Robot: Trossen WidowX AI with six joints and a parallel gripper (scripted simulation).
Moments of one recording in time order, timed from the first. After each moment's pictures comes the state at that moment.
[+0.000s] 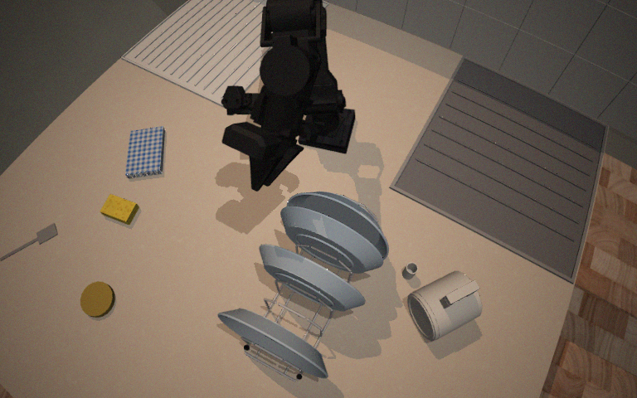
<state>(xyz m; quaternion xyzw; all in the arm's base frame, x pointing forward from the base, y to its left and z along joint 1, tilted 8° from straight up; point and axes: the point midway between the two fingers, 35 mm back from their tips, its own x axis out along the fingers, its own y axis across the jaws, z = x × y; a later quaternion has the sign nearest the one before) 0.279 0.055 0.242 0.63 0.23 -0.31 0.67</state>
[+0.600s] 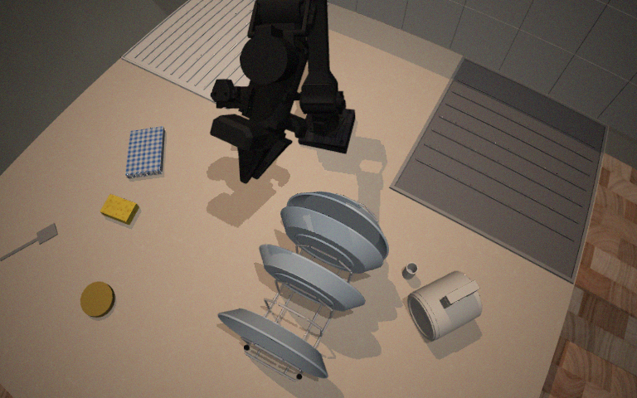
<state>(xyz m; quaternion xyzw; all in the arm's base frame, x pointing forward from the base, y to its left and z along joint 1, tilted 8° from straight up) 0.275 0.034 0.245 0.63 0.23 -0.31 0.68</state>
